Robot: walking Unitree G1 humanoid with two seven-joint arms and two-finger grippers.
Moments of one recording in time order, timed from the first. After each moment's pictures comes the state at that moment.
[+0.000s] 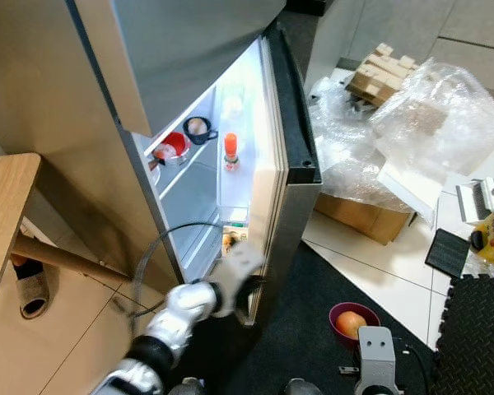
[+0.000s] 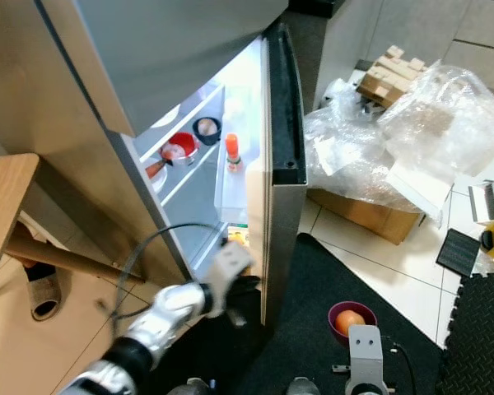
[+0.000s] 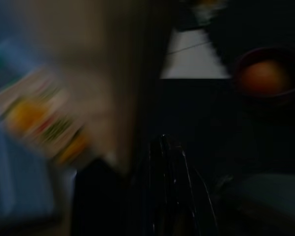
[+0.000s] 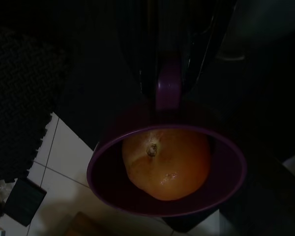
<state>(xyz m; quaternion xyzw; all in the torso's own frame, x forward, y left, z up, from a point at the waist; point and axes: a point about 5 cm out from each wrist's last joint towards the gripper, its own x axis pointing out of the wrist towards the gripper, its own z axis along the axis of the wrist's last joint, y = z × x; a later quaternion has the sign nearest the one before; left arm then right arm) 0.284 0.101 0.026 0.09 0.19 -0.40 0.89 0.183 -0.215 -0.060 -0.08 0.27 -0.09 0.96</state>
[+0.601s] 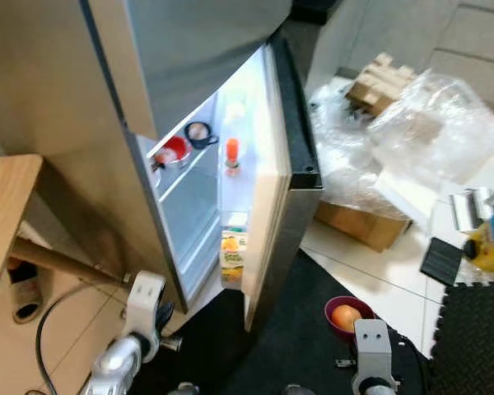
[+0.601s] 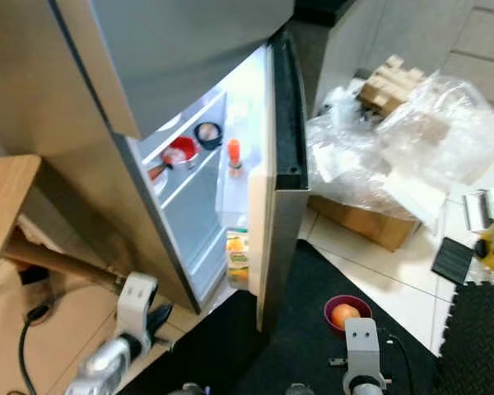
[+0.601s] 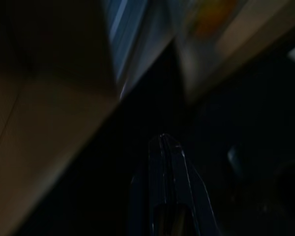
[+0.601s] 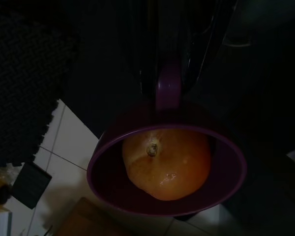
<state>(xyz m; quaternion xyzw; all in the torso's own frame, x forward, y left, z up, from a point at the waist) 0.206 0.200 -0.055 0.00 0.34 -0.07 0.94 0.192 -0.213 -0.058 -0.08 0.27 -0.08 0.96</state>
